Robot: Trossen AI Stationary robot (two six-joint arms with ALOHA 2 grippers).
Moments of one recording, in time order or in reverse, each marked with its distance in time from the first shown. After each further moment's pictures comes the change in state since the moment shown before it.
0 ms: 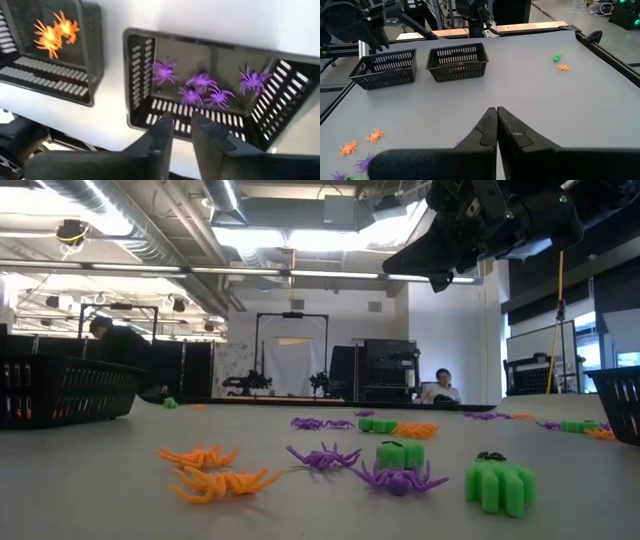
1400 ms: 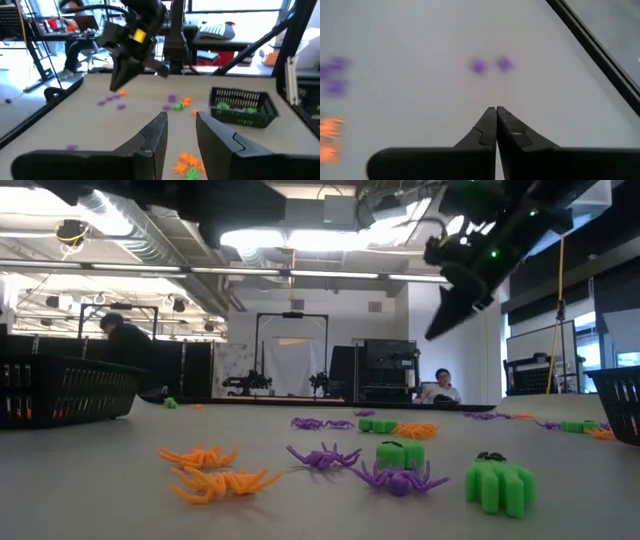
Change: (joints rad) left arm 0.447 -0.708 -1.068 2.024 -0.555 0.976; right arm -0.183 -0.001 0.174 -0.731 0.265 0.080
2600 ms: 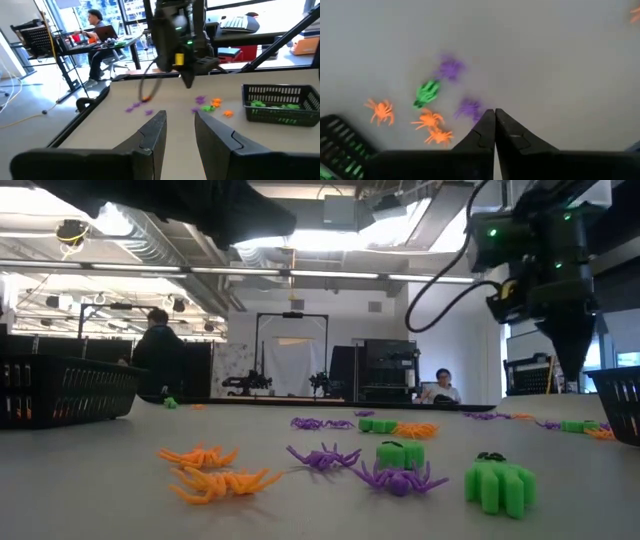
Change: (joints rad) left arm 0.094 0.022 -0.001 0.050 -0.004 0.148; right arm -0.034 -0.001 0.005 -0.702 -0.369 0.339
